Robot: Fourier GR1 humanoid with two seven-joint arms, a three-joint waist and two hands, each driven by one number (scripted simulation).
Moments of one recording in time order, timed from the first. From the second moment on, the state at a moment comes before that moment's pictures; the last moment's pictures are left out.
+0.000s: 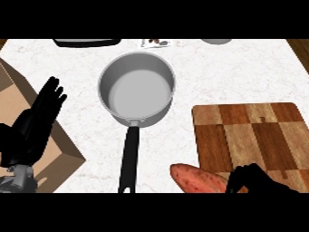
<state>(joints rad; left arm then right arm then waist) -0.09 0.30 -0.10 -1.79 0.19 0.22 0.36 0.10 -0.02 0.73 -2.33 1.52 0.29 1.01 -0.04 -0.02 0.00</state>
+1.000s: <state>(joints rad) -0.16 0.28 -0.15 -1.76 0.18 0.21 0.36 -0.31 -0.04 0.78 -2.29 1.52 0.32 1.11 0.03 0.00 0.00</state>
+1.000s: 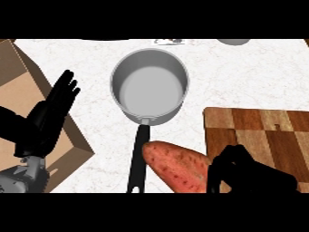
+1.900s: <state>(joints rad) -0.19 0.26 -0.17 -1.73 0.17 0.21 0.36 -0.64 -0.01 0.47 -1.80 1.04 0.14 1.20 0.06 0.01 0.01</state>
